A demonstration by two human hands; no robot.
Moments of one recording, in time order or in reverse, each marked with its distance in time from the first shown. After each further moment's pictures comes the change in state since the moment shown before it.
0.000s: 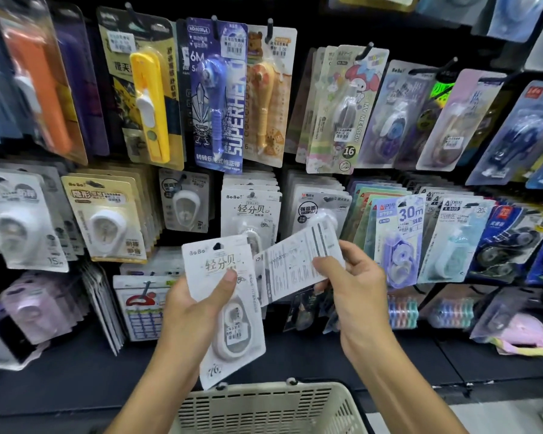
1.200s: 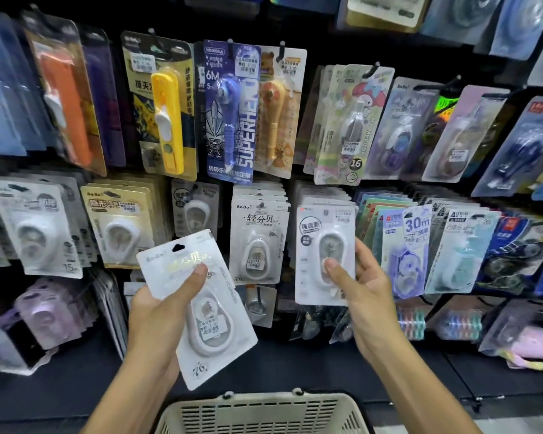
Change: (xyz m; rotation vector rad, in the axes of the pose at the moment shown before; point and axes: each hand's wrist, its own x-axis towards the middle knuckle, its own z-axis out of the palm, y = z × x) left_hand 0.004 0.021 -0.029 -0.228 0.171 -0.059; right_hand 0.020 0.016 -0.014 0.080 -0.065 0.011
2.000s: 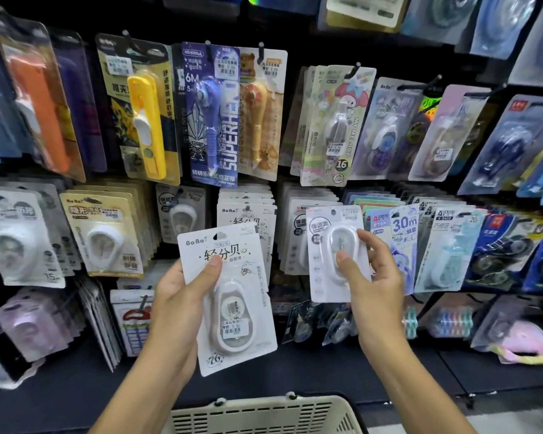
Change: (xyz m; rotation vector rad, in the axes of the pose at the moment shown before) left_hand -0.004 0.001 0.039 -0.024 -0.218 0.021; right_hand 0.012 0.000 -0.021 -0.233 0.204 -0.169
